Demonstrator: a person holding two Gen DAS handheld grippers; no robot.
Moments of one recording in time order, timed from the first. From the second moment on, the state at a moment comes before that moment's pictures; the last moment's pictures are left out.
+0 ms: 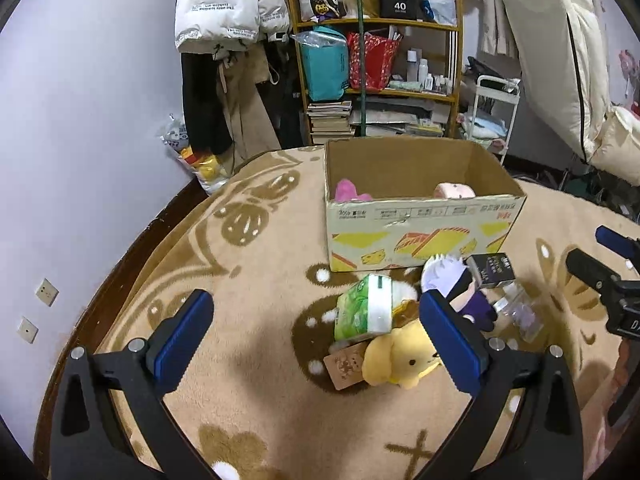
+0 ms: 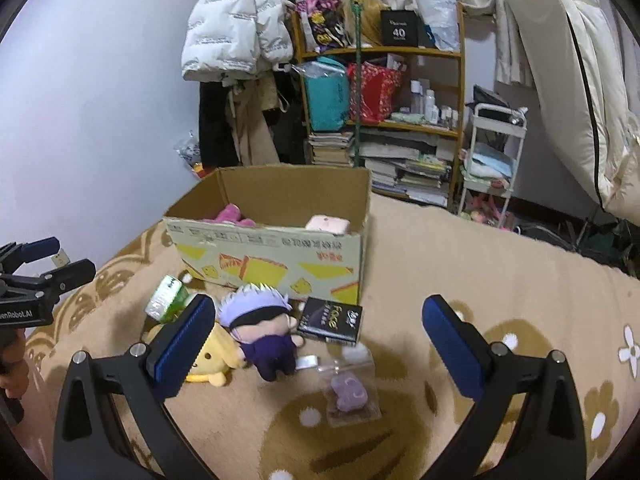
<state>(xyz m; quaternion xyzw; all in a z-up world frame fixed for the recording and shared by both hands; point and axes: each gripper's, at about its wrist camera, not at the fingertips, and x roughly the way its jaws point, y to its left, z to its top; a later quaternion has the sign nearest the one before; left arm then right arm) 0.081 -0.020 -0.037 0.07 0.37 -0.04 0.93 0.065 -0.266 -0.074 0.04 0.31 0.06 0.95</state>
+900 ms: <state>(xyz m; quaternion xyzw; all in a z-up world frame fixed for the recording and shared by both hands) 0.134 -0.050 -0.102 0.10 0.43 -0.05 0.90 0.139 -0.276 -0.133 0.07 0.37 0.05 0.93</state>
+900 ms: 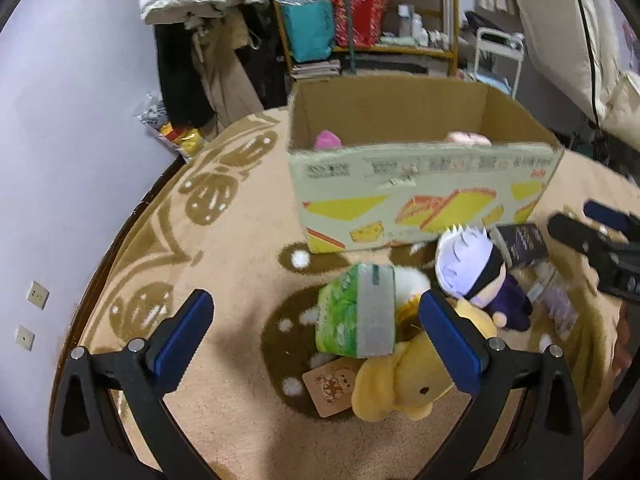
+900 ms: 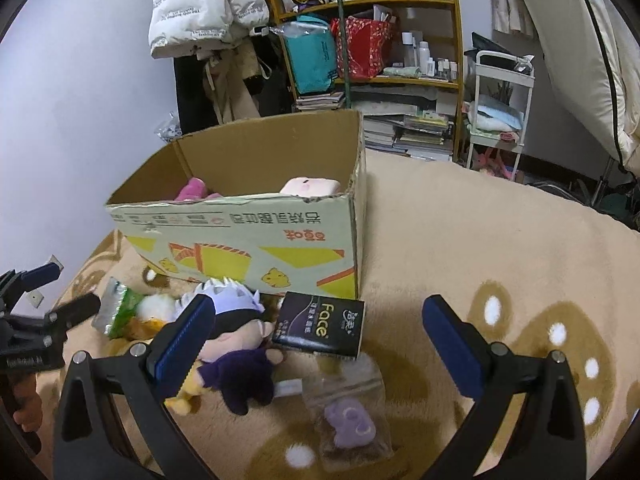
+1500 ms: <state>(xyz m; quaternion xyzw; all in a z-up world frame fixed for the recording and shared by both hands) 0.145 -0.052 -0.127 0.08 0.47 -0.07 0.88 0.178 -0.266 -0.190 0.07 0.44 0.05 0.89</state>
